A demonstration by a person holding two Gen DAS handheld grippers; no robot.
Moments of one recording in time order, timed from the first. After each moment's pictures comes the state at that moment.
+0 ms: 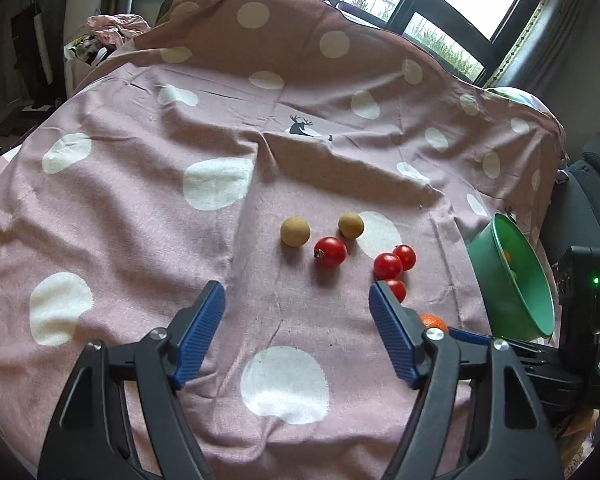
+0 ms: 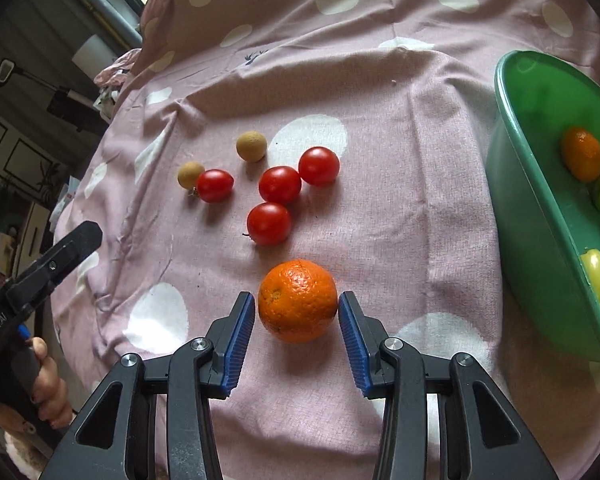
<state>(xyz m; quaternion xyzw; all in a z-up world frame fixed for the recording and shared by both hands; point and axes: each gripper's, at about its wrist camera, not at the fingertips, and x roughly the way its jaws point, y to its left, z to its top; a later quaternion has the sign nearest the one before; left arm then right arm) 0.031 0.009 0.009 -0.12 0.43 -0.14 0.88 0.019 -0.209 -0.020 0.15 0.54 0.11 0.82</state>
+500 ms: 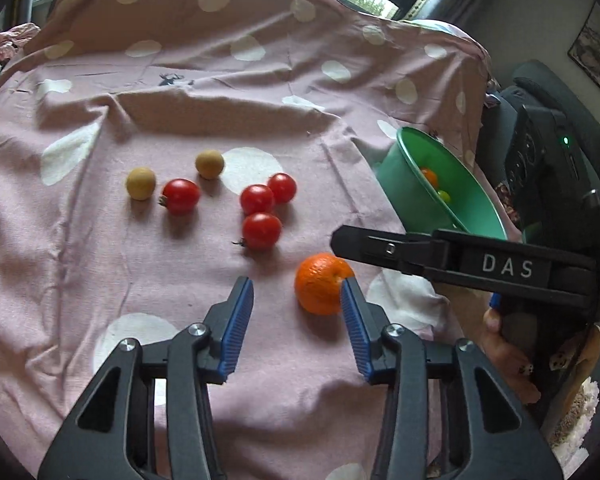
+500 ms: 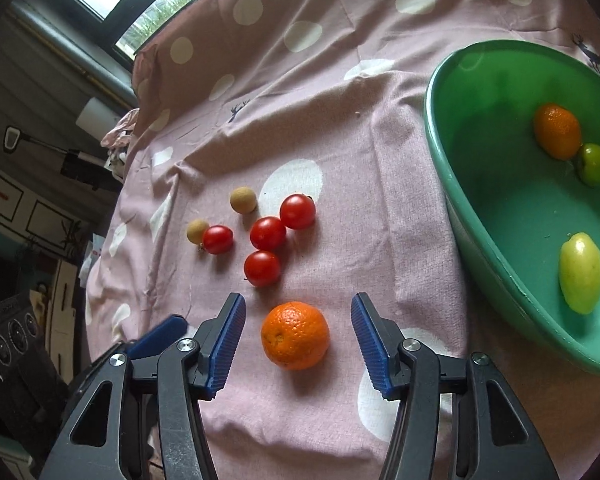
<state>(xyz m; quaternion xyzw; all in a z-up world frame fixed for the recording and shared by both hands) 0.012 -0.072 -0.013 -0.07 0.46 -0.30 0.83 0.016 -0.246 -0.012 0.25 0.49 0.11 0.83</state>
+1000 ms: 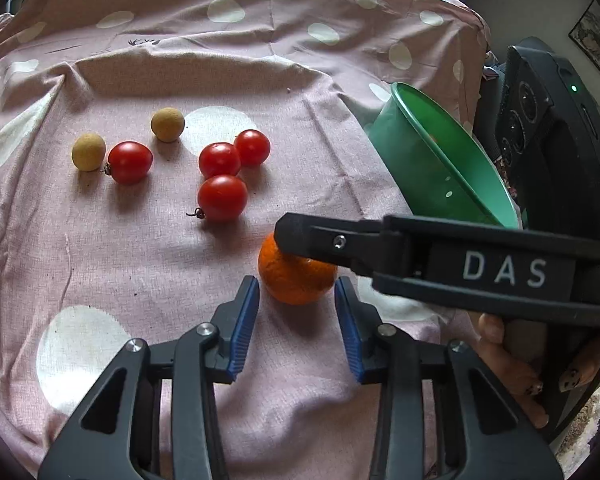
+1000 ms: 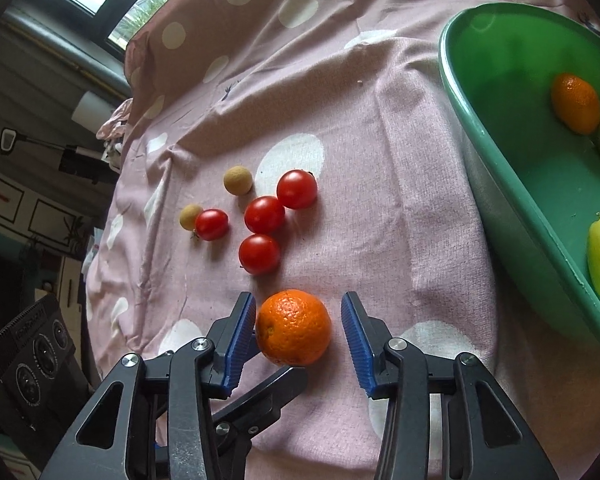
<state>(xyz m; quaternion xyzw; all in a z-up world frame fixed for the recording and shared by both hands) 0.018 -0.100 -0.038 -0.06 0.50 -0.31 0.81 0.023 -0.239 -0.032 0.26 0.52 0.12 0.81</state>
